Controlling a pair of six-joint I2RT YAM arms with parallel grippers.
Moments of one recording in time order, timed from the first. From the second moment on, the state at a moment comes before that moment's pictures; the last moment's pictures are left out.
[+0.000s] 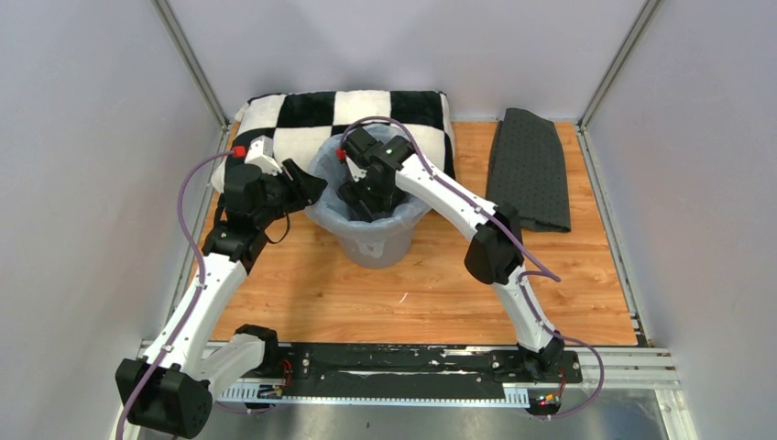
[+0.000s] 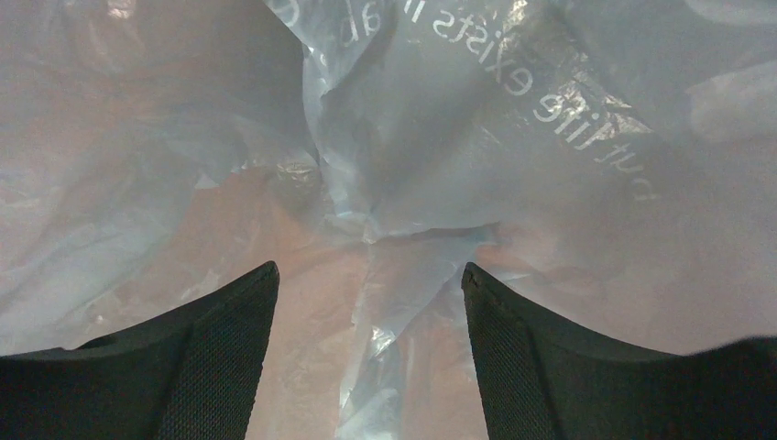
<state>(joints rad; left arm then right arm) -0.19 0.97 0.85 -0.17 0.19 -0.59 0.83 2.26 2.31 -1.23 -0.03 0.12</state>
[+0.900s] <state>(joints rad) -0.20 0.97 0.85 -0.16 0.19 -0.59 0.84 2.17 2.35 -1.26 -0.02 0.15</state>
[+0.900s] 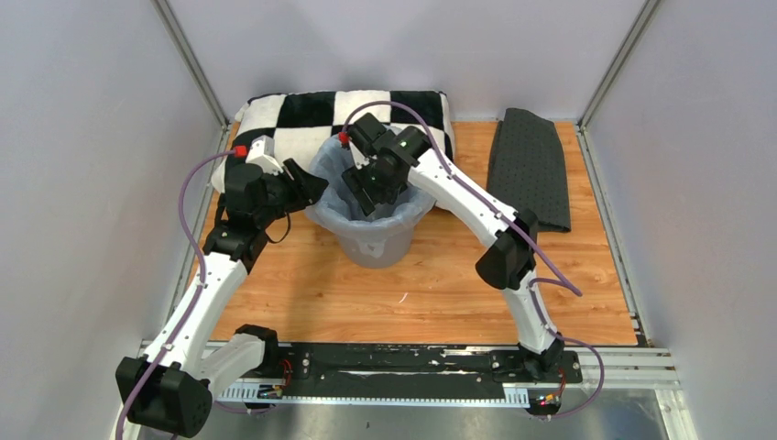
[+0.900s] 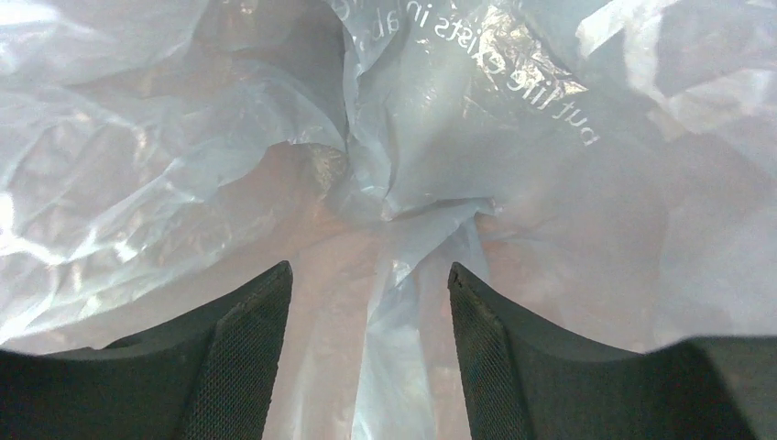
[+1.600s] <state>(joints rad) -0.20 0.97 0.85 -0.16 0.18 -0.59 0.84 2.05 2.36 -1.12 -0.01 0.19</state>
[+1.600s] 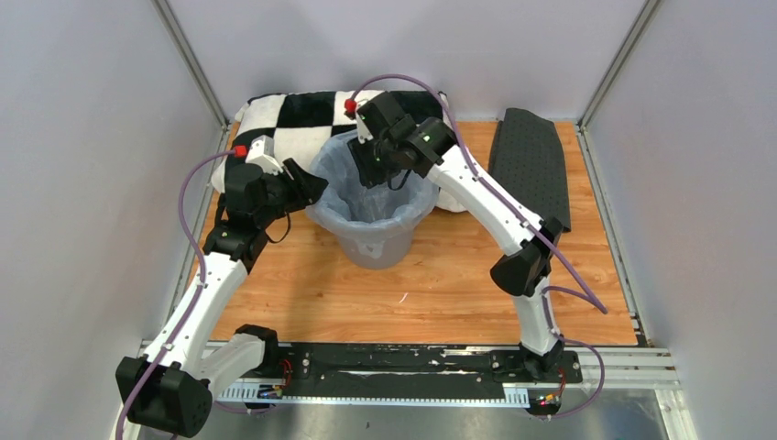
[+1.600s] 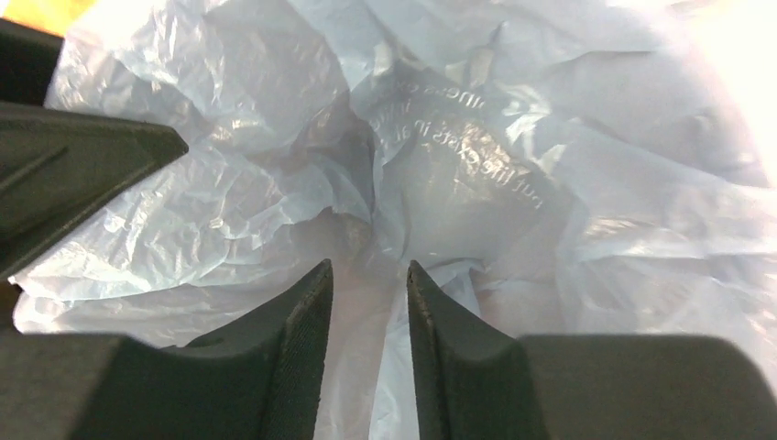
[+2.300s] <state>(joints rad) -0.20 0.97 0.85 -0.16 0.18 -0.59 0.70 1.93 2.14 -1.01 0.07 0.18</state>
